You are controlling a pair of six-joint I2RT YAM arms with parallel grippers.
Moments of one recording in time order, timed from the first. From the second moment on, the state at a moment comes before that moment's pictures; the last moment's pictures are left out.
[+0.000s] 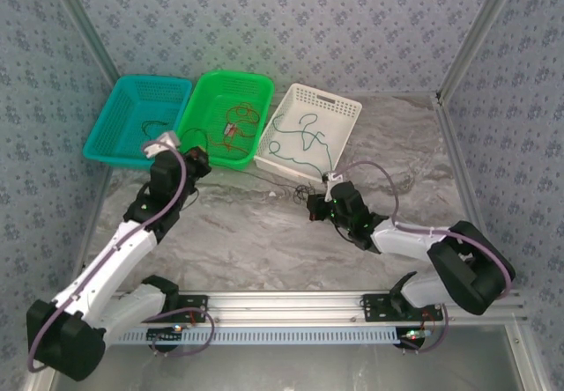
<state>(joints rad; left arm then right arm) -0.39 0.92 0.72 -0.15 -0.25 -0.88 0.67 1.34 0.44 0.37 -0.01 0.57</state>
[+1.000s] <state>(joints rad) 0.21 0.75 0.74 -0.60 -0.26 -0.93 -0.17 0.74 0.34 -0.26 0.03 0.64</state>
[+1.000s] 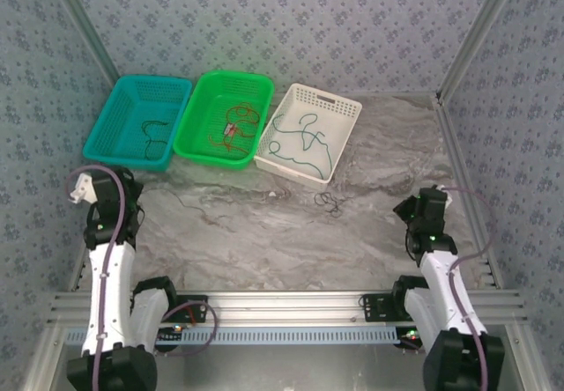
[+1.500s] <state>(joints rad) -0.07 0.91 0.82 -0.47 0.07 -0.81 0.10 0.77 0.45 -0.16 -0.23 0.49</state>
